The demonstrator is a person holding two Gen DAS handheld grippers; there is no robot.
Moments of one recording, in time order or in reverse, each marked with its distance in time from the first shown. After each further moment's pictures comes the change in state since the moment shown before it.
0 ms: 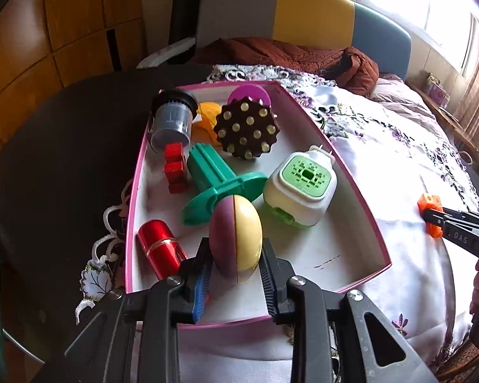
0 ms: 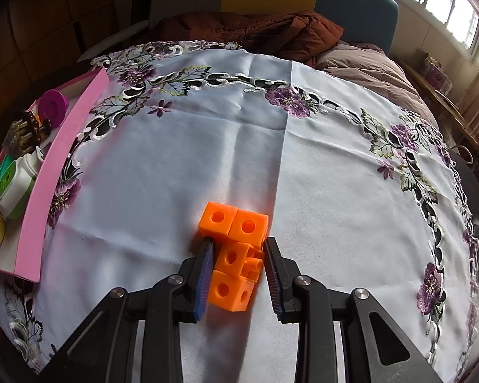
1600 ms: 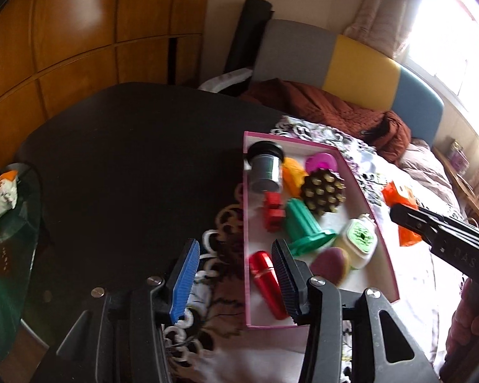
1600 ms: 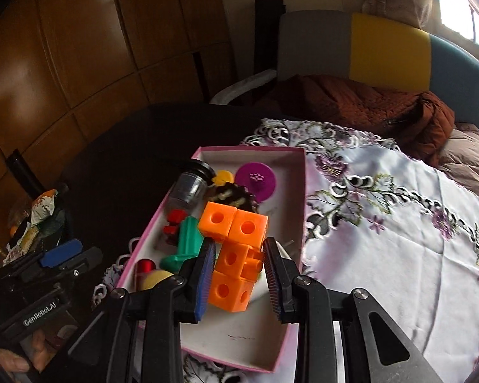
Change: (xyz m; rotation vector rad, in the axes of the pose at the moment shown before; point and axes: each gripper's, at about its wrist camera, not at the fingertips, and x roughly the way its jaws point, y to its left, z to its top) left arm -0.053 0.093 0.006 -0.238 -0.124 0.055; right arm -0.079 0.183 0.054 -0.210 -0.221 0.424
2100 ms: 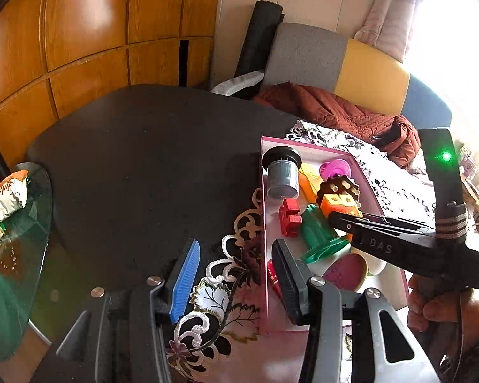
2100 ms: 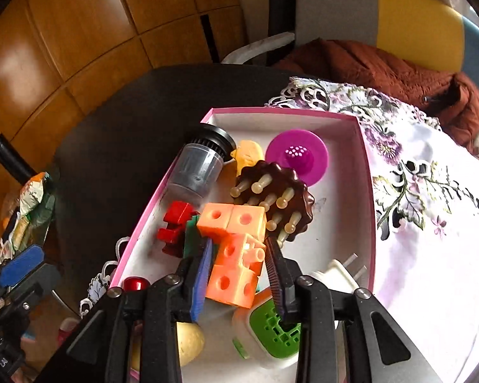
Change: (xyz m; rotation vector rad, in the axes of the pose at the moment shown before) left arm 0.000 0.010 0.002 -0.008 -0.013 0.037; right arm 0.087 0.012 0.009 0.002 0.156 0.035
